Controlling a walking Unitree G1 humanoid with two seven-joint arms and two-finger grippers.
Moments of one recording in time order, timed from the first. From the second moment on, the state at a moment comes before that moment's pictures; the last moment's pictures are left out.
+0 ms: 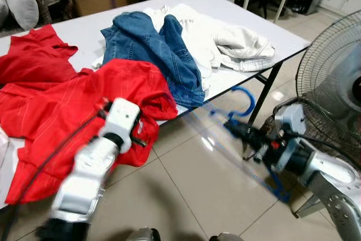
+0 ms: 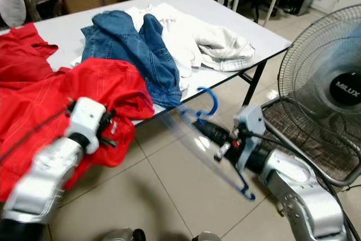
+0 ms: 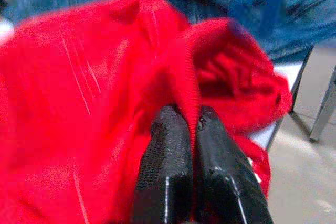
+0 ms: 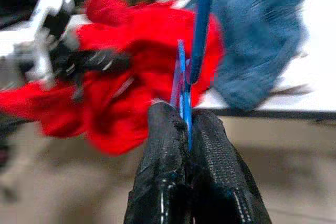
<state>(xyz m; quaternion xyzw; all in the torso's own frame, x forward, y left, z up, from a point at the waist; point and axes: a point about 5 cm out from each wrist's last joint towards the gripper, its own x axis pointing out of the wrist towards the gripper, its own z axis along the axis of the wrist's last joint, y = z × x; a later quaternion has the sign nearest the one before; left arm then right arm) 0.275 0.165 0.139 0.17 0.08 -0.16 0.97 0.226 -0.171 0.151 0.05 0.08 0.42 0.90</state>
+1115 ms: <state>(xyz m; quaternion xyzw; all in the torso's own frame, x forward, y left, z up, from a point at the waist) 0.268 0.144 0.214 0.30 0.06 -0.30 0.90 0.292 -0.113 0.160 0.22 0.10 0.46 0.85</state>
